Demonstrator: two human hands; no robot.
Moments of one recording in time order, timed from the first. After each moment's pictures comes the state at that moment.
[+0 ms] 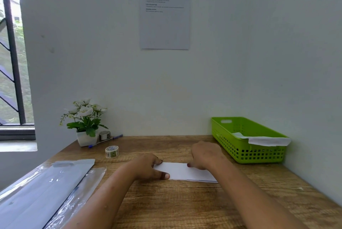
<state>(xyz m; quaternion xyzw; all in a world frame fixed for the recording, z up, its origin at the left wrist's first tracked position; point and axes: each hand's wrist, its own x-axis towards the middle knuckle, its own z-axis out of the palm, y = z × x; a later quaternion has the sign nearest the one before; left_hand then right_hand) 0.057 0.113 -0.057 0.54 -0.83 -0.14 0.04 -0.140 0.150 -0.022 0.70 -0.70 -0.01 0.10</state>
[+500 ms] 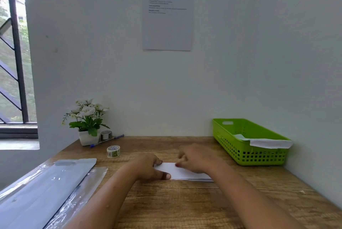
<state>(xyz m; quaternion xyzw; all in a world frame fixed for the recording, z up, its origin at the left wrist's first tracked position) 0.060 0.113 -0.058 0.56 -0.81 -0.14 0.05 -0.128 0.148 -0.030 0.78 -0.62 0.06 0.03</state>
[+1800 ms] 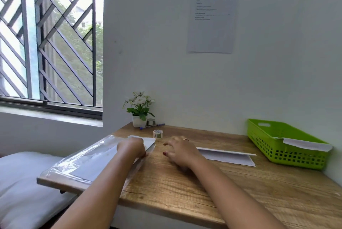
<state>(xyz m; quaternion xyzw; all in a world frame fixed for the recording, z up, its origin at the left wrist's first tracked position) 0.186 0.181 -0.049 0.80 -0.60 -0.02 0.03 0.002 0.175 -0.057 0.86 -0.48 0.15 0.01</state>
